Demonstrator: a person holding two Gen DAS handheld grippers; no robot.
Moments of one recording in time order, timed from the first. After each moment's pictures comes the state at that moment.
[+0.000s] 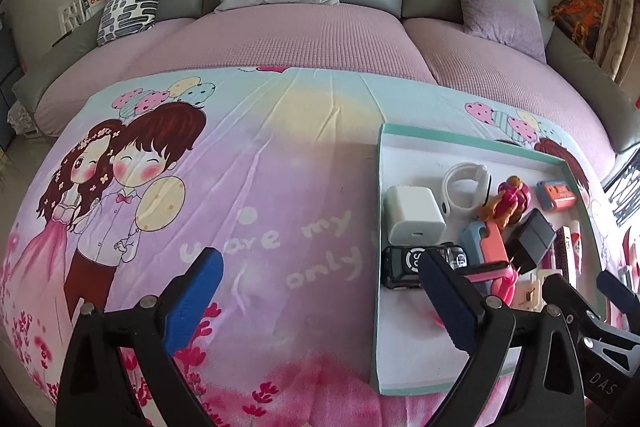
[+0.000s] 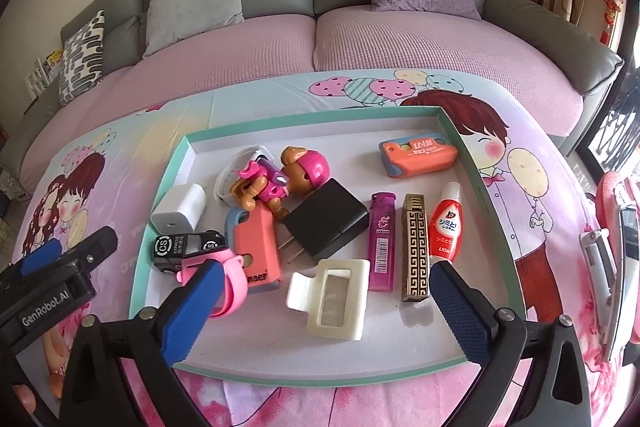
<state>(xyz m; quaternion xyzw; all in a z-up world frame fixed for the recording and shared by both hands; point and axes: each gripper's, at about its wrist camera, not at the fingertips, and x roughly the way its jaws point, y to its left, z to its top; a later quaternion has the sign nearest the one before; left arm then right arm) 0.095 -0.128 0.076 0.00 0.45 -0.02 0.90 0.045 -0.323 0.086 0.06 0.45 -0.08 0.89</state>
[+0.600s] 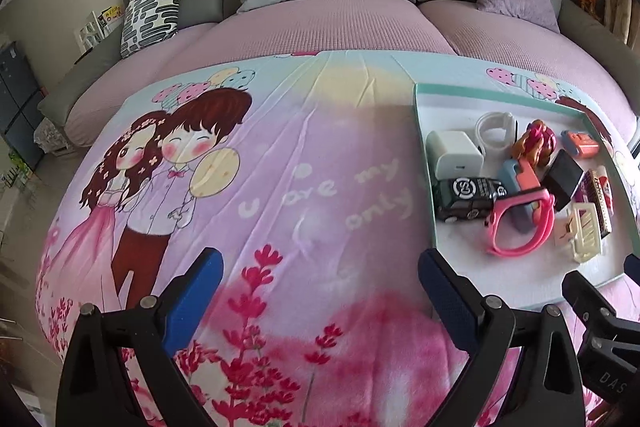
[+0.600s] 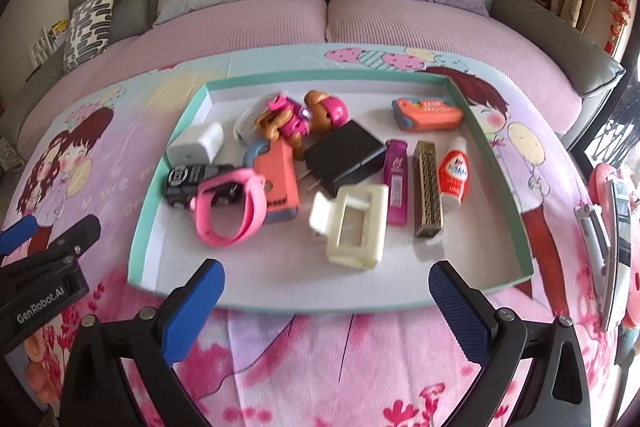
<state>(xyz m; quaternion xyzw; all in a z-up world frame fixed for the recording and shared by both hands) 0.048 -0.108 0.068 0.06 0.45 0.03 0.89 0.004 -0.296 0.068 0.03 0.48 -0.07 0.87</state>
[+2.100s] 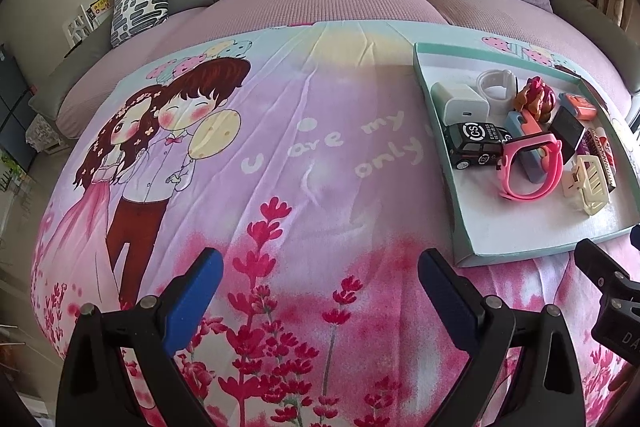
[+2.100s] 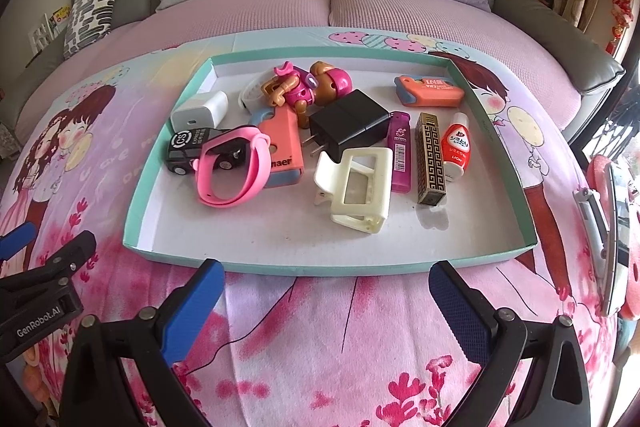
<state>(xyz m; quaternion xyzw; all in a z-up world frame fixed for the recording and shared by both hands) 0.033 -0.095 0.046 0.06 0.48 0.01 0.88 -0.006 -0.291 0.058 0.02 0.49 -0.07 0.87</state>
